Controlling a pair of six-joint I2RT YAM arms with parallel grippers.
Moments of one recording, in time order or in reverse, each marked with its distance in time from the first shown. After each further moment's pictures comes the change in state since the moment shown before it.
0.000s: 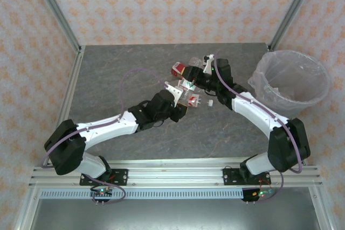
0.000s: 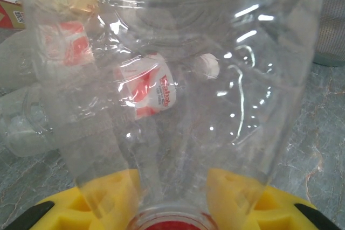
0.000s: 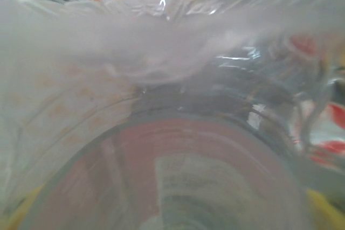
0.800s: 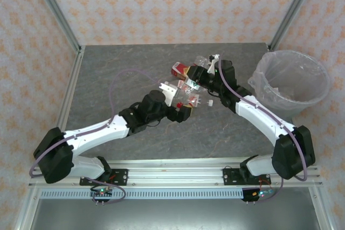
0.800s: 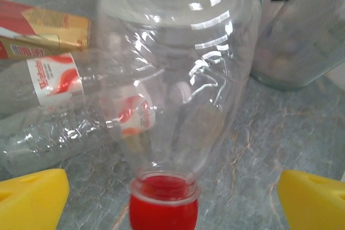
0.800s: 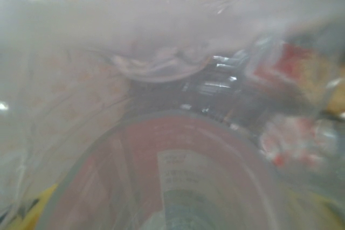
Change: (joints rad) left arm 0.026 -0.144 -0.079 0.094 0.056 -0.024; right arm 0.000 -0.082 -0.025 -0.029 0.123 -0.024
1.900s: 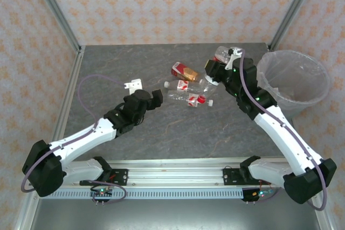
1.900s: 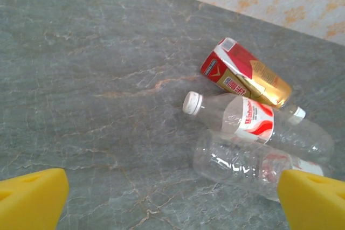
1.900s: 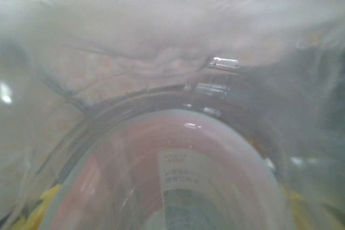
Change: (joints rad) left arm 0.132 -0.131 -0.084 -0.183 -0.485 -0.337; right arm 0.000 -0.254 0.152 -0.346 0.316 -0.280
